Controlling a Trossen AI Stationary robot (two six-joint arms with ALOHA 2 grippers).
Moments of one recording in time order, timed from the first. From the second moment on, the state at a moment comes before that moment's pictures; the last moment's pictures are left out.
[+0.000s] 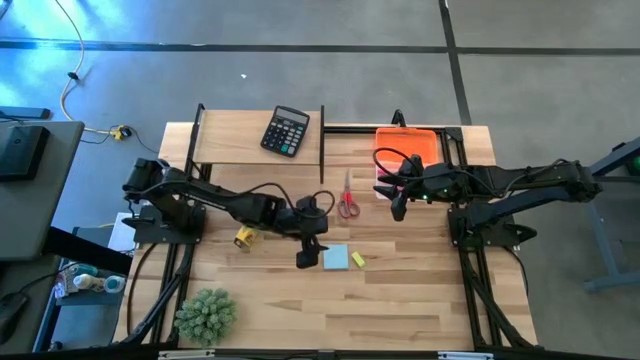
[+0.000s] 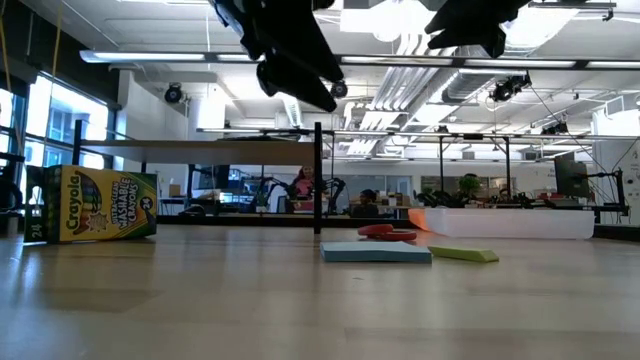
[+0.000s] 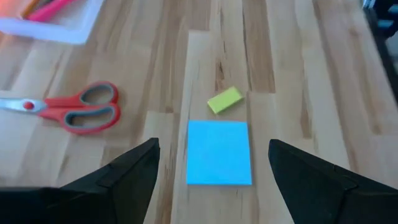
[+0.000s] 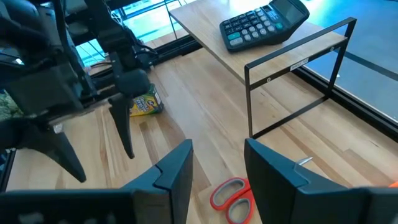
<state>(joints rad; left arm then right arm) -0.07 1.68 1.20 -0.33 -0.12 -0.21 0.08 0.95 0.87 -0.38 0.36 0.40</state>
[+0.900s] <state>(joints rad) -0.11 1.87 1.20 -0.22 -0.12 -0.23 0.08 0.95 0.87 -0.40 0.36 0.40</state>
